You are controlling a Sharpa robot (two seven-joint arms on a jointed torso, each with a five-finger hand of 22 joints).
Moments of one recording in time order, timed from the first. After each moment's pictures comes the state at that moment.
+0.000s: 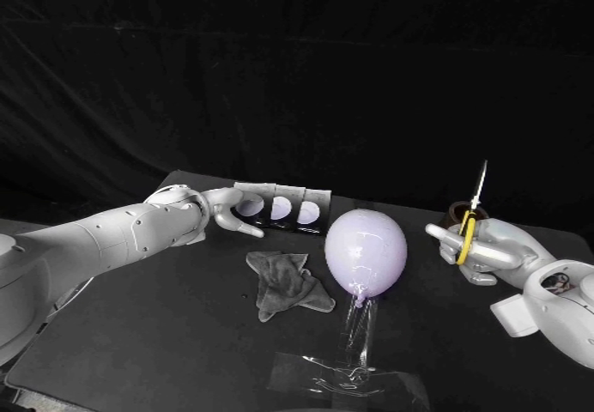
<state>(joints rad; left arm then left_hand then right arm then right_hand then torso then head) 1.16 -0.73 -0.10 0.82 -1.28 -0.10 0.30 1.12 -0.27 -0.19 0.30 0.07 0.31 0.14 0.06 0.17 0.24 0.17 0.03 0.03 0.19 0.15 0.03 0.11 0.13 0.17 0.27 0.03 0.03 1.31 -1.07 -0.22 1.78 -0.41 -0.39 0.06 1.13 0.02 0.37 0.22 0.05 1.18 0.03 0.83 1.21 1.32 0.01 0.47 1.31 1.47 -0.15 1.57 1.31 0.04 1.46 -0.04 1.38 1.31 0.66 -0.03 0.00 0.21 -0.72</state>
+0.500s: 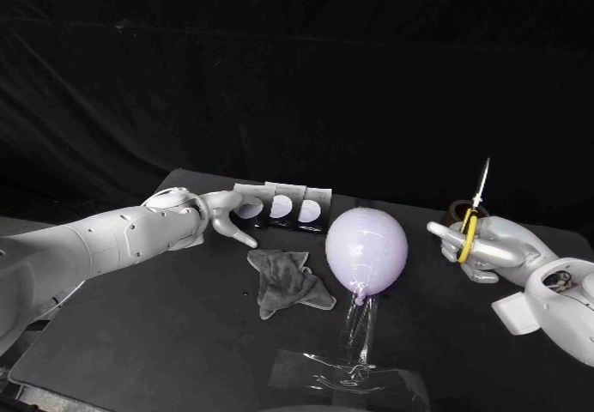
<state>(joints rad) 1.15 -0.79 -0.10 0.91 -1.32 -0.12 0.25 1.28 -0.30 -0.22 0.30 0.08 0.33 0.15 0.07 0.19 0.27 0.15 0.03 0.03 0.20 0.14 0.03 0.12 0.13 0.17 0.26 0.03 0.03 1.31 -1.08 -0.22 1.78 -0.41 -0.39 0.06 1.13 0.02 0.37 0.22 0.05 1.18 0.03 0.83 1.21 1.32 0.01 0.47 1.31 1.47 -0.15 1.57 1.31 0.04 1.46 -0.04 1.38 1.31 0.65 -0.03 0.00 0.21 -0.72</state>
